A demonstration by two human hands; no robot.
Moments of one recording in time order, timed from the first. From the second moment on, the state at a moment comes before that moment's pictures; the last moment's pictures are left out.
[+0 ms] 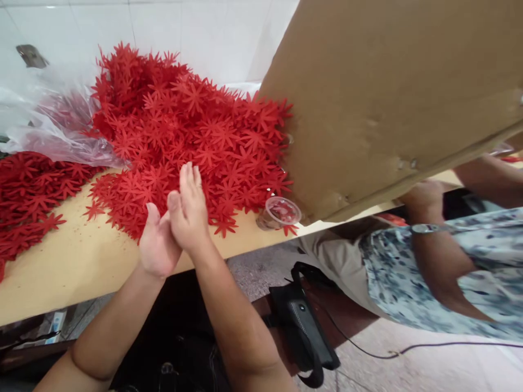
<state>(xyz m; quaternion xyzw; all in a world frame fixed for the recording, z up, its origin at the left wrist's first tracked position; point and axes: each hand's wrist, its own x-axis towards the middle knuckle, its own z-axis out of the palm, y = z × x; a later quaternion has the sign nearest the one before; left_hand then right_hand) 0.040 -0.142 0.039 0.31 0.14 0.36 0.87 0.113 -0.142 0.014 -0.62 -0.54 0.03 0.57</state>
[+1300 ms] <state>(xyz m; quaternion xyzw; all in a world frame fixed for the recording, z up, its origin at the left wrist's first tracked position) 0.034 -0.116 -0.001 0.63 0.31 0.41 0.58 0.126 -0.162 -0.010 -0.55 -0.30 0.27 0.73</state>
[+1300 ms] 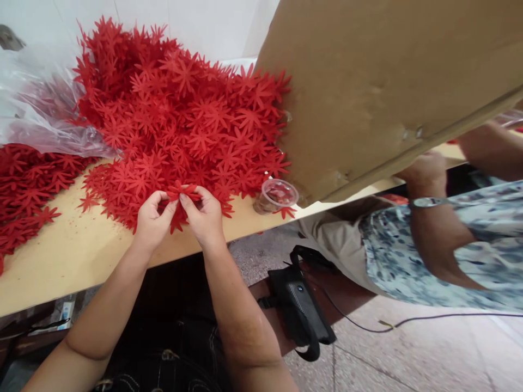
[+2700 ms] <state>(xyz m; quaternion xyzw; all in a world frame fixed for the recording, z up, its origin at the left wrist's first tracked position) 0.023 -0.099 0.000 0.55 0.26 0.47 0.64 0.122 -0.138 -0.007 -0.56 -0.38 0.26 0.69</state>
